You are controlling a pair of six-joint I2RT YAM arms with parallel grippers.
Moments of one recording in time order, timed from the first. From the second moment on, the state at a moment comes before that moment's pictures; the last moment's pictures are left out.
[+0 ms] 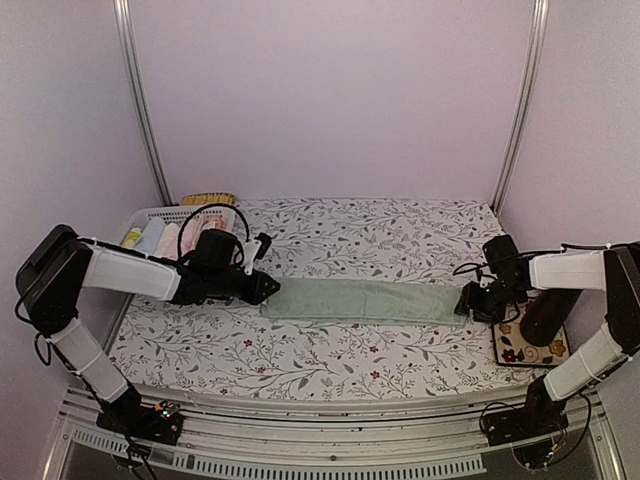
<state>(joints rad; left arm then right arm) -0.59 1.63 0.76 0.20 0.22 -0.19 0.20 1.49 0.71 -0.43 -0.11 0.49</state>
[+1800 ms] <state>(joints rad) -0.64 1.60 0.75 0.24 0.06 -0.26 0.66 1.68 1.27 -0.66 0.01 0.42</state>
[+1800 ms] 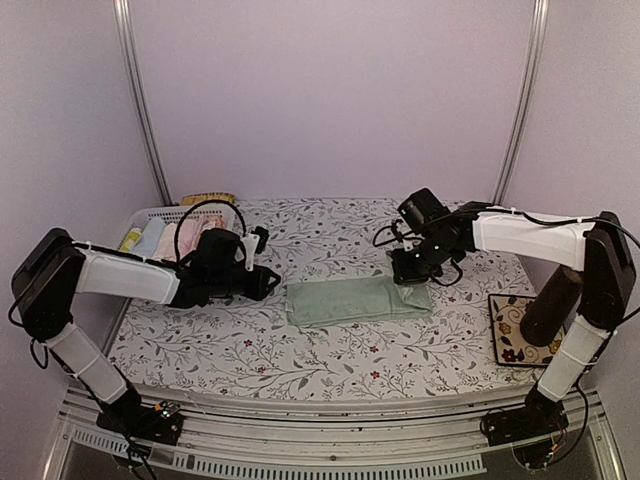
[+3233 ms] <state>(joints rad) -0.63 1.26 0.61 0.14 -0.17 -0.24 0.92 2.20 1.82 -0.61 -0.13 0.46</state>
